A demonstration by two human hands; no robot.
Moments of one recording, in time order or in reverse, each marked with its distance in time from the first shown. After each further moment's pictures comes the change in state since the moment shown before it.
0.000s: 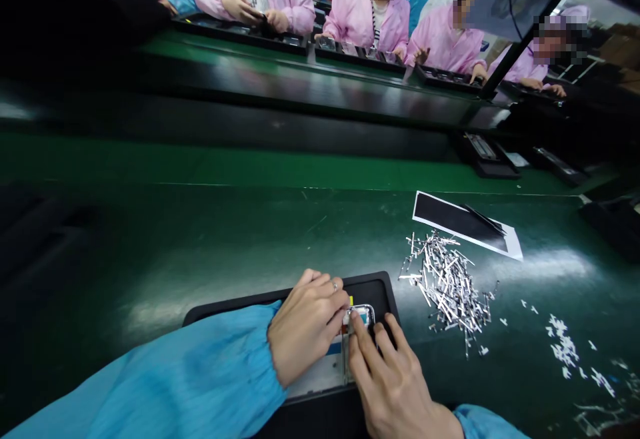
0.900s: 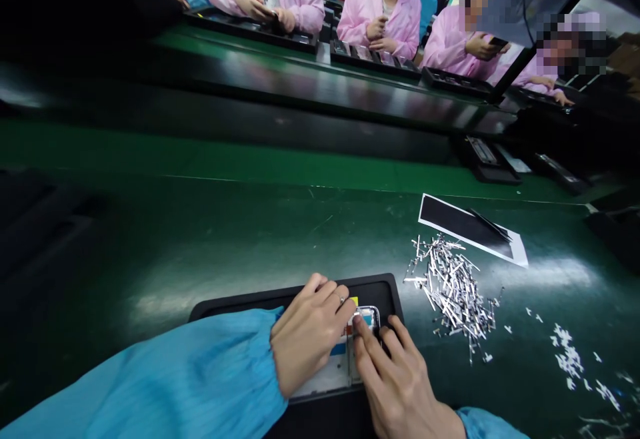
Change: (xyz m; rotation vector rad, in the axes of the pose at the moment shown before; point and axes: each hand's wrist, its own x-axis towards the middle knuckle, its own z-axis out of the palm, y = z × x) left_hand -0.013 -0.006 0.017 0.296 0.227 0.246; right_hand 0.003 0.004 -0.003 0.108 0.011 -0.001
